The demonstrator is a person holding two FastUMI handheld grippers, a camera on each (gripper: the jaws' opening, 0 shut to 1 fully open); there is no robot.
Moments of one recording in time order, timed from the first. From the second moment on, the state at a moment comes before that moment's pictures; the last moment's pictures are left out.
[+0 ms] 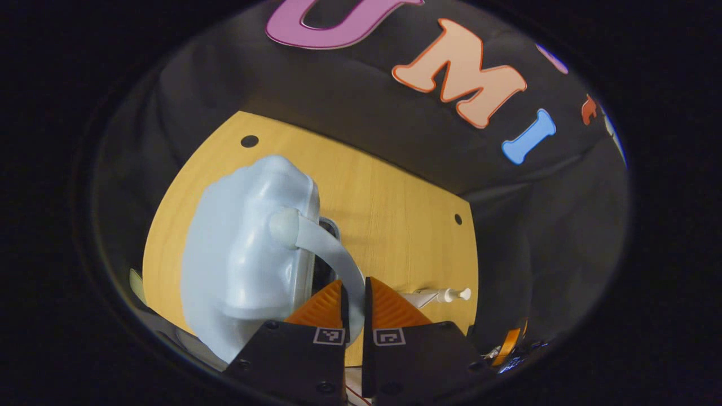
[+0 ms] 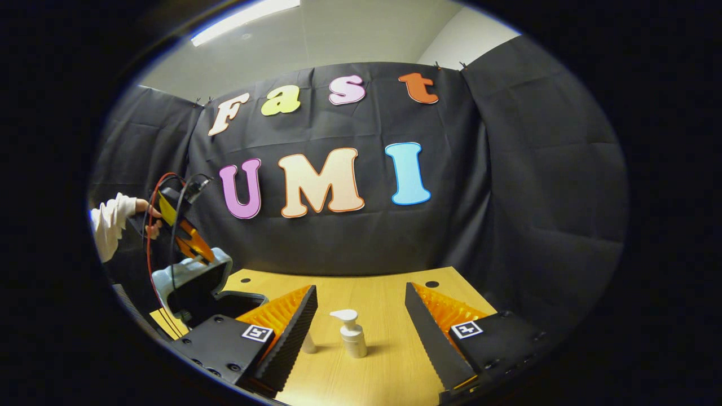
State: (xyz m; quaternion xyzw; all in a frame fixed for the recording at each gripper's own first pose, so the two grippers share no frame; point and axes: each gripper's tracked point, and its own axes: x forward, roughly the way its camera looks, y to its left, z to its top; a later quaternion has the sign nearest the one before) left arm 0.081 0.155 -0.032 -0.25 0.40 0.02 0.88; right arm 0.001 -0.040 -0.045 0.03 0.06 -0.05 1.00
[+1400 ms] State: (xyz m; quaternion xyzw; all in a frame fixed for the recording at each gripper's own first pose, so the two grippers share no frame) left arm -0.103 0.520 -0.179 -0.21 0.35 0.22 0.89; right arm 0.007 0.035 -0.014 0.07 0.05 -0.06 0.99
